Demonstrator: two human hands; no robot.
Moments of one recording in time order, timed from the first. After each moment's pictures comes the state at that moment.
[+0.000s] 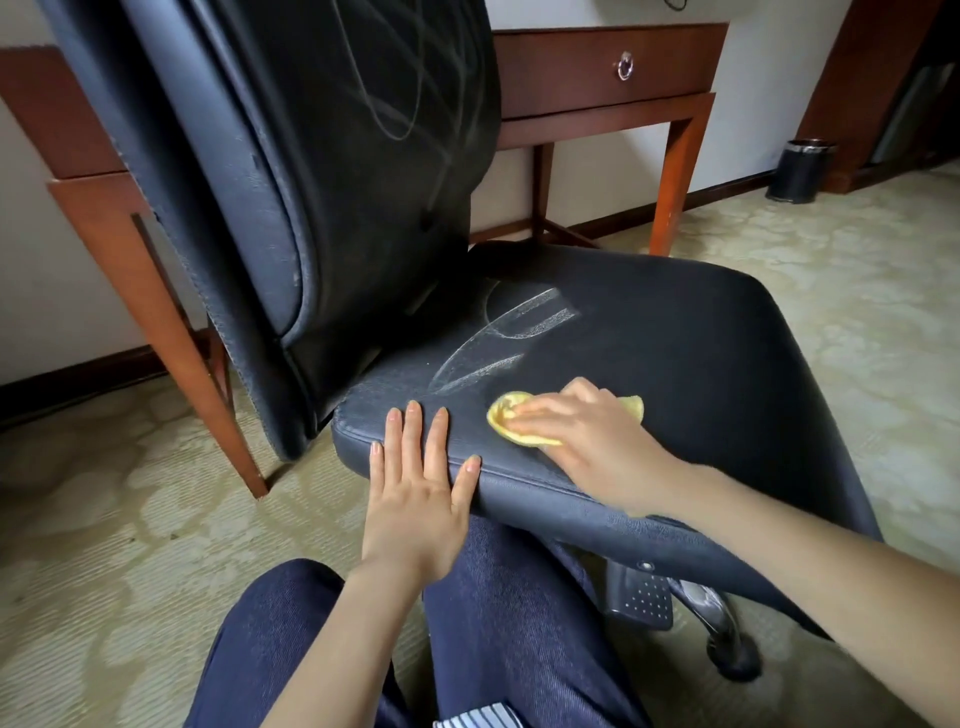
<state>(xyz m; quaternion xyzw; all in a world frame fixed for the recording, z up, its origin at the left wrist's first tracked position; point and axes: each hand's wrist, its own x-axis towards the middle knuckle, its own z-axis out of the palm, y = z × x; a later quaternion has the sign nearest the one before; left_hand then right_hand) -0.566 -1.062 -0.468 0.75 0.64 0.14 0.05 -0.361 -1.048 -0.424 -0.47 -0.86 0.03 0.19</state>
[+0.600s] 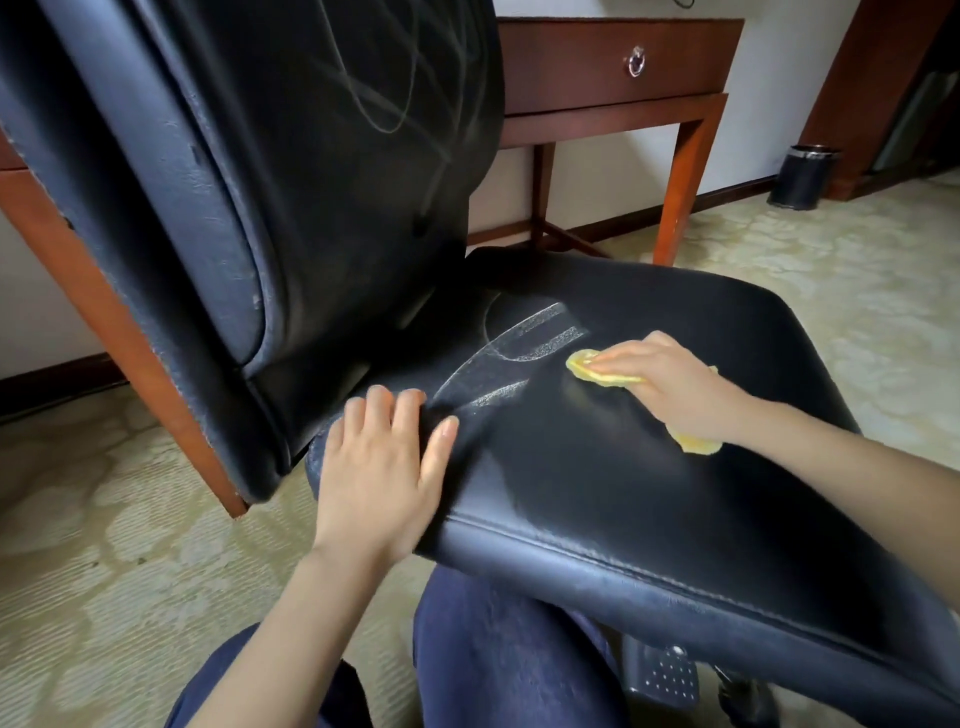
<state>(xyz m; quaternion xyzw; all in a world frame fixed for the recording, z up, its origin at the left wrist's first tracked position) -0.573 -1.014 -0.422 0.75 0.62 0.23 -0.06 -0.274 -0.949 -0.419 -0.54 -0.82 0.06 0.17</state>
